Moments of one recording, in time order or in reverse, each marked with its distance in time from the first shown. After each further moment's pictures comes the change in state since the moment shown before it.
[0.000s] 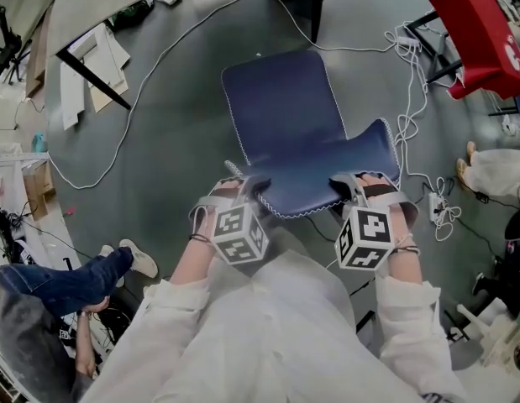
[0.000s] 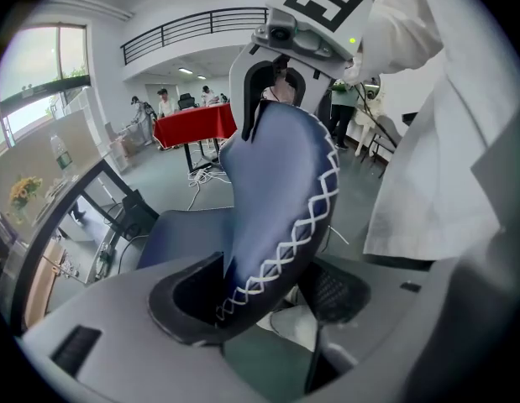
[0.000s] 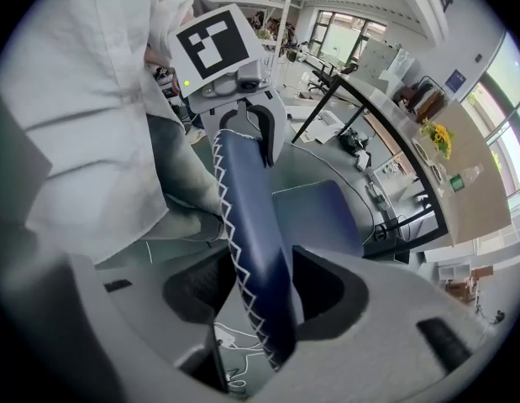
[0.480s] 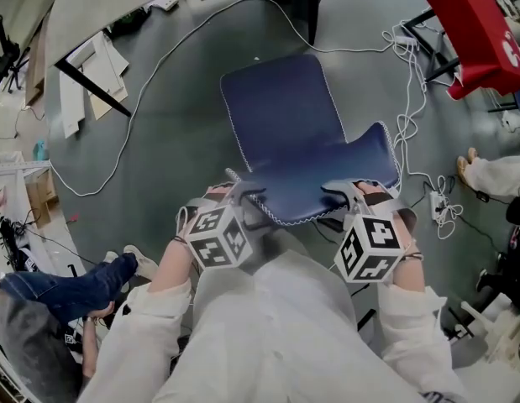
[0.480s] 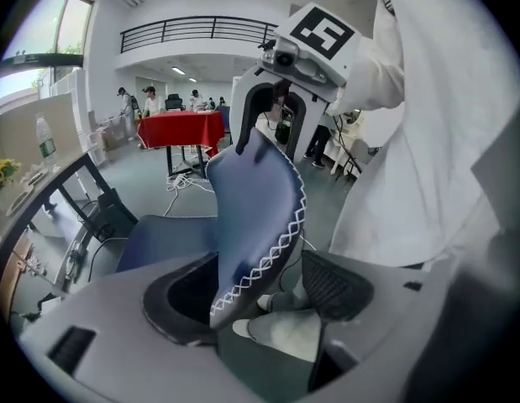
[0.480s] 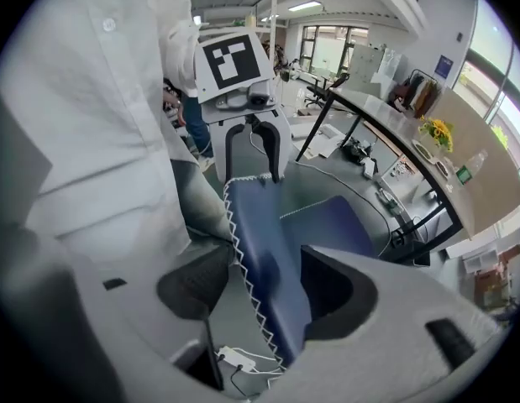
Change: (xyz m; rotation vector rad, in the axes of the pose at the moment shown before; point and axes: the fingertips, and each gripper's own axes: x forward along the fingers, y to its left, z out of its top) left arm -0.044 -0.002 0.013 -0.025 -0.078 -0.189; right arm -0.031 0.001 0.033 0.084 -0.155 0.099
